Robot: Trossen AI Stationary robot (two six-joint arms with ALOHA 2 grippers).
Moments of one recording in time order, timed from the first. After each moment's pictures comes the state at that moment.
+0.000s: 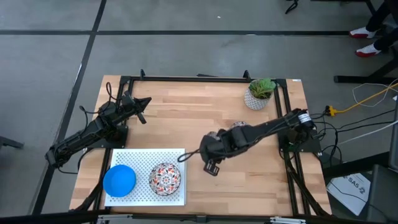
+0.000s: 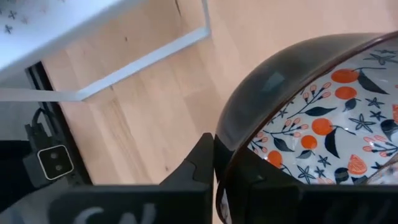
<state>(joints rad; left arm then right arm) 0.62 0.00 0.01 0.03 -0.03 -0.09 0.32 1.86 1.87 -1.16 0.14 0.71</state>
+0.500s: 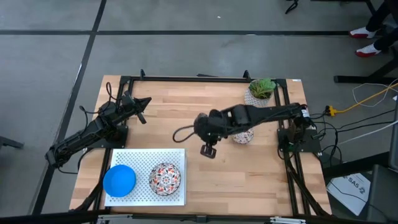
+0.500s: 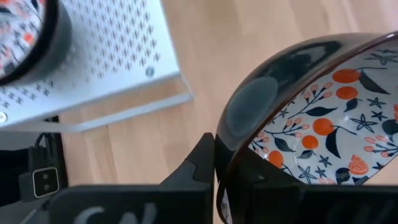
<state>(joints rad) 0.62 0.00 0.01 0.03 -0.03 -0.09 0.18 1.86 2.08 -1.20 0.14 0.40</state>
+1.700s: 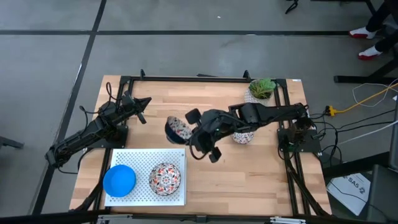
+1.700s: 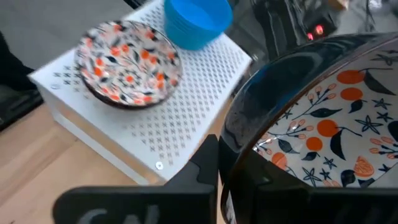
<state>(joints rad) 0.62 0.00 0.01 0.03 -0.03 -0.09 0.22 1.86 2.21 -0.91 0.04 -0.58</state>
